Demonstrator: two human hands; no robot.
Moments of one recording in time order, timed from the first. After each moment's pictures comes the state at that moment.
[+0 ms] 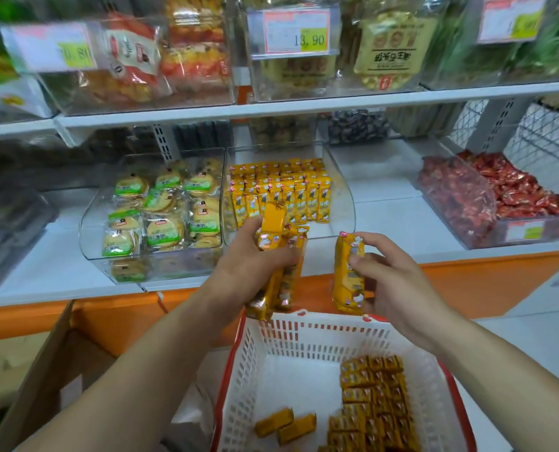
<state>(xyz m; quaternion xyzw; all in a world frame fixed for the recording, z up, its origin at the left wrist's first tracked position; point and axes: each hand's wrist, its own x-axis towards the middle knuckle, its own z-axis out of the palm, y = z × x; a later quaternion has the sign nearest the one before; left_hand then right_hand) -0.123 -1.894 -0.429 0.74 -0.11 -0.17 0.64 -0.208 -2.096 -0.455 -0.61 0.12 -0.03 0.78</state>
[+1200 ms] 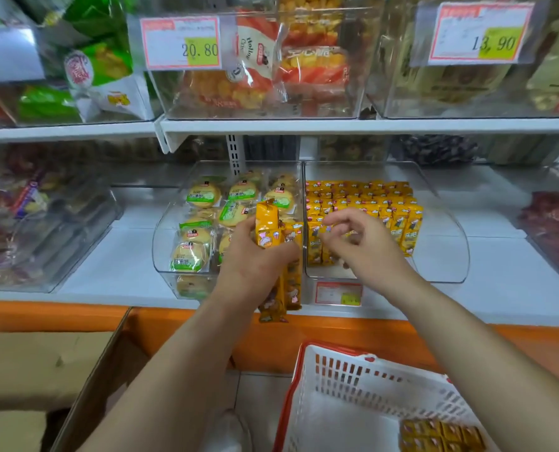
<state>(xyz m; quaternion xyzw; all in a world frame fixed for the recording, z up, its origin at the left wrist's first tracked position) -0.048 -1.807 -0.430 0.75 0.01 -0.05 0.66 -0.029 -1.999 -0.464 -0.83 -0.04 -0.13 0.53</state>
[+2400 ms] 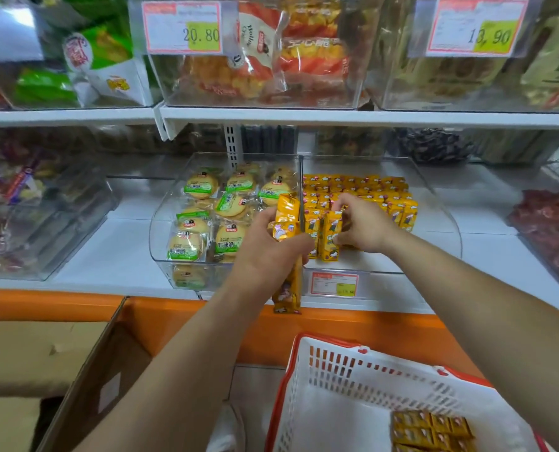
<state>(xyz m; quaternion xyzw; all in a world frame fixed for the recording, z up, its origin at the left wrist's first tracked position) -0.055 -1.822 -0.433 0.74 -0.04 -0.07 0.67 0.037 -2.039 -0.475 -0.96 -0.03 -0.01 0.29</state>
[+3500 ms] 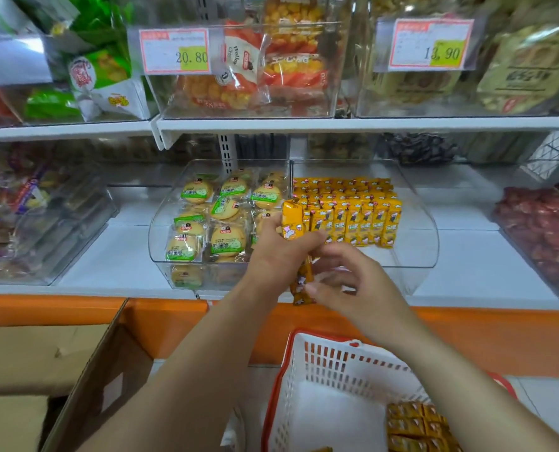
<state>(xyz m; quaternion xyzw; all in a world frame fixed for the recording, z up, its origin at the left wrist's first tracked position) -0.060 -1.851 -0.437 0.73 -0.01 -0.08 0.68 -0.125 -1.988 -0.457 -0.79 -0.08 -0.04 0.60</state>
